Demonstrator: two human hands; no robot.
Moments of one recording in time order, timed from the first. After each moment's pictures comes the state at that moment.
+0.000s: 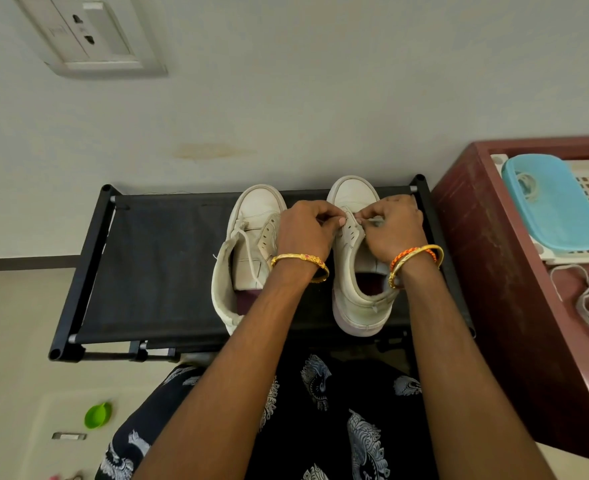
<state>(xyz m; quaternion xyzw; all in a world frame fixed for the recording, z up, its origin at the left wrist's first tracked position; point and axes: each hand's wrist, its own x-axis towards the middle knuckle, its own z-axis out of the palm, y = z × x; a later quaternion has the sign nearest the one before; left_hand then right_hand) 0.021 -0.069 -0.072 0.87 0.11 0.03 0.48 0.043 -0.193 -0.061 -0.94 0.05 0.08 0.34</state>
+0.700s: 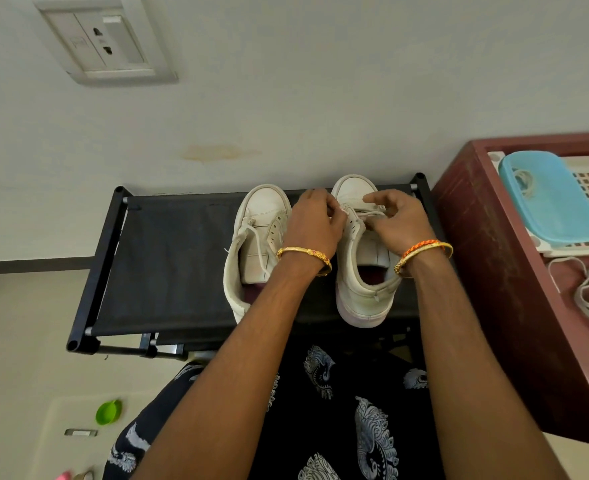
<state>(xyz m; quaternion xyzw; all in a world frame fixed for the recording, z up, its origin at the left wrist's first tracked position) 0.018 -0.074 -0.064 0.91 0.08 0.05 0.40 0.046 -0.202 -0.068 -0.86 0.08 0.09 0.50</state>
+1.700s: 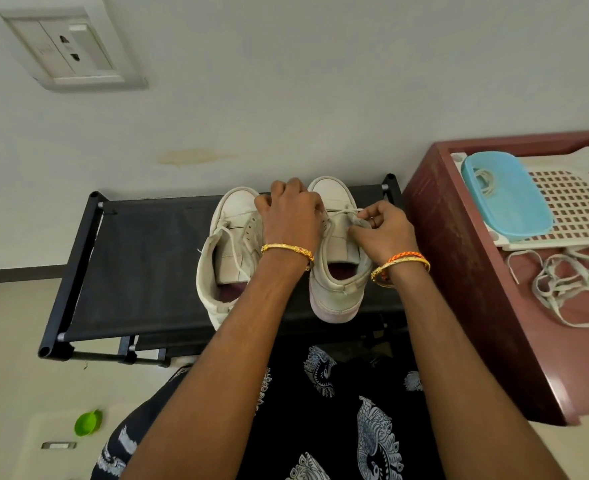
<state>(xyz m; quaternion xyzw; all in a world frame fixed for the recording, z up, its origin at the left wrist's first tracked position) 0.020 -0.088 -0.052 0.99 0.05 0.05 0.15 0.022 -0.222 -0.058 -0.87 0.10 0.06 0.48</state>
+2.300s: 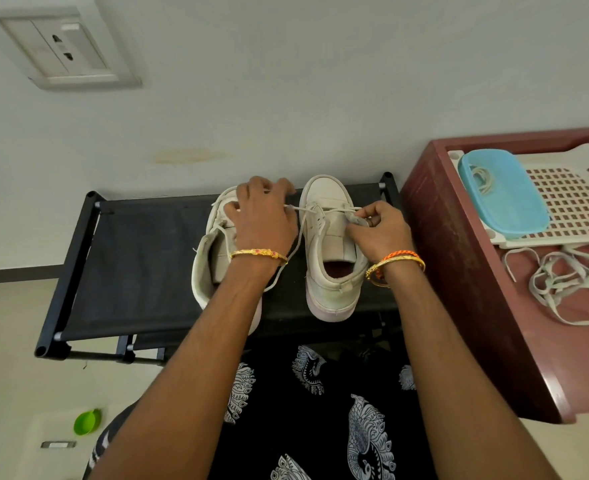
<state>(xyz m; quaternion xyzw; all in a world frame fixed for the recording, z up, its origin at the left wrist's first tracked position) 0.011 -0.064 -0.054 0.98 0.10 0.08 0.17 0.021 -0.222 -0.058 -0.86 0.12 0.06 0.49</state>
